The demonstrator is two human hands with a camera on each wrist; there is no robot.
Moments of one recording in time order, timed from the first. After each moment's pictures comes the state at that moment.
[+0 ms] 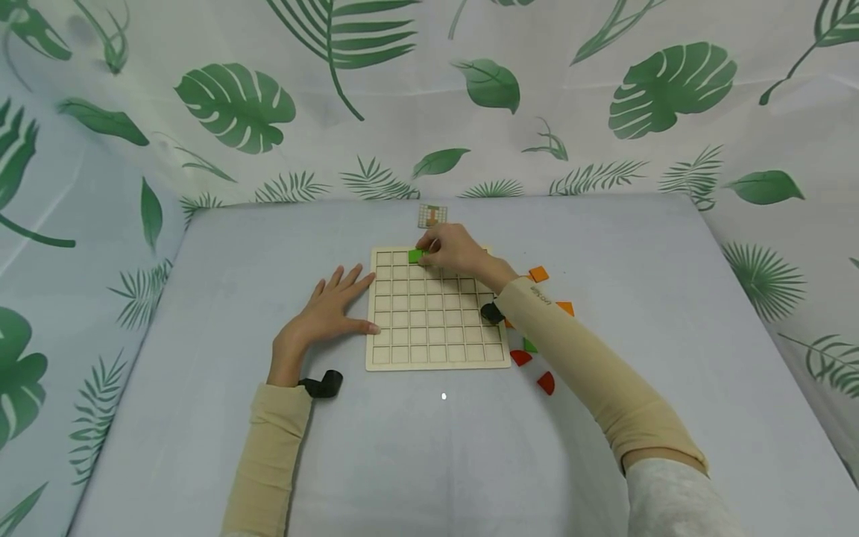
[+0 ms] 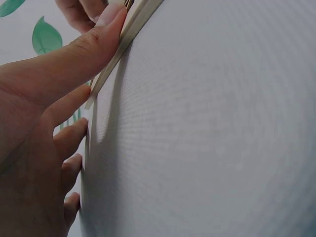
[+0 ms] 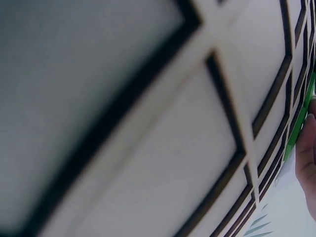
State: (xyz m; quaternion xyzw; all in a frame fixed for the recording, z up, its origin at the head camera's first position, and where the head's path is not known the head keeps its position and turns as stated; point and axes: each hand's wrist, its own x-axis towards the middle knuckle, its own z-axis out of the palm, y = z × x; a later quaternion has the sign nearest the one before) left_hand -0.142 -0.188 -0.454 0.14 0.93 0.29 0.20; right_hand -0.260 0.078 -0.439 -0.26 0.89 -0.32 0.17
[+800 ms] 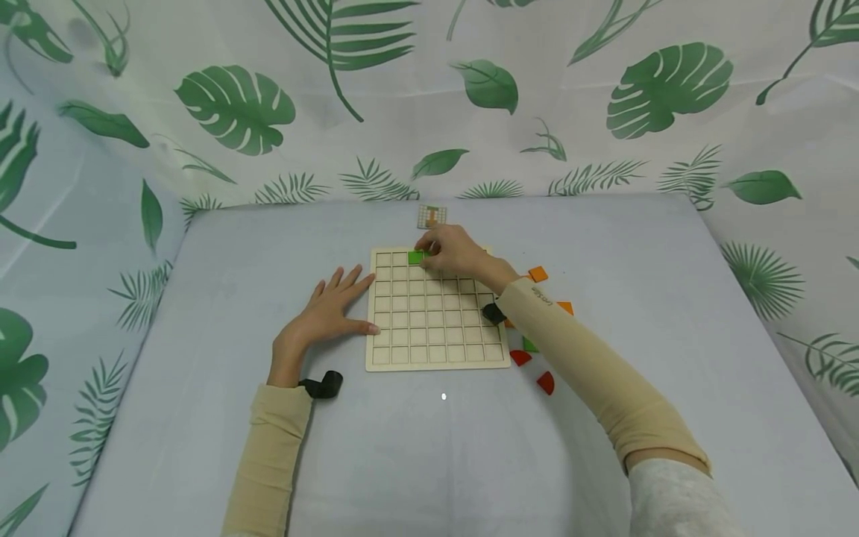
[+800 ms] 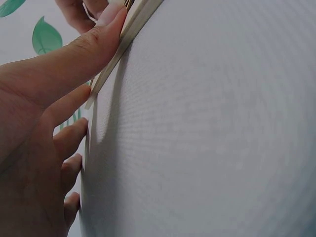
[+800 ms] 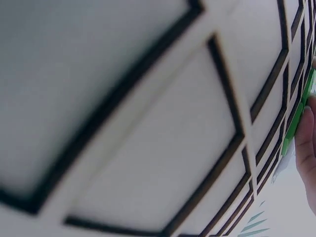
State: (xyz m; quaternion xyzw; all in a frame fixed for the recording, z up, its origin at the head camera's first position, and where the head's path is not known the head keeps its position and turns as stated) left_hand -0.142 -0.188 -0.455 0.14 0.93 0.29 0.20; right_hand -0.261 0.080 -0.441 -0.29 0.90 -0.30 0.15
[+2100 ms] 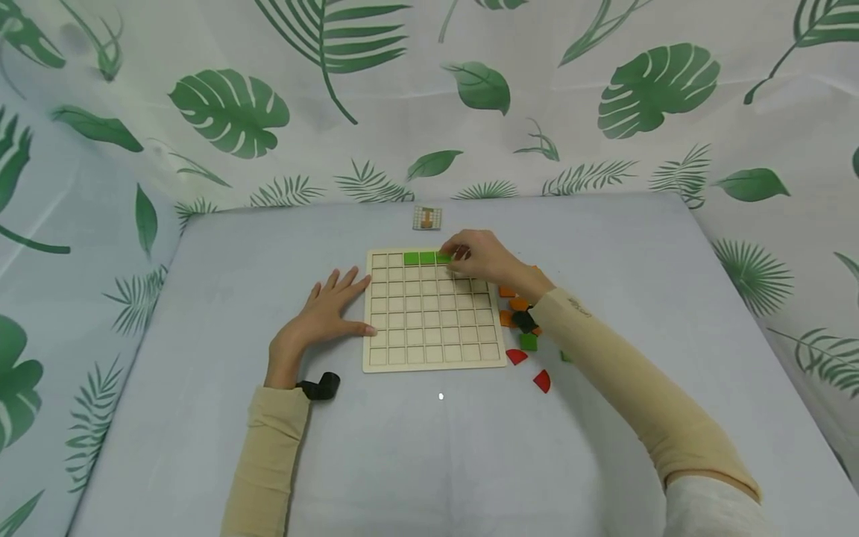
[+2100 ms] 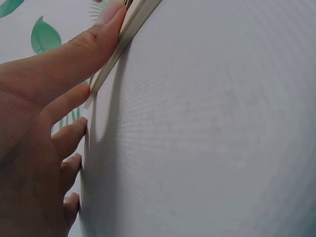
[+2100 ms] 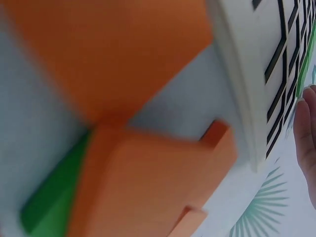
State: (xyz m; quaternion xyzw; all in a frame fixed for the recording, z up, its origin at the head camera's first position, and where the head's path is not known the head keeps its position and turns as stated) left_hand -0.140 -0.187 -0.453 0.13 0.93 0.29 0.20; right_hand -0.241 0.132 -0.432 -0.28 0.89 -0.32 0.14
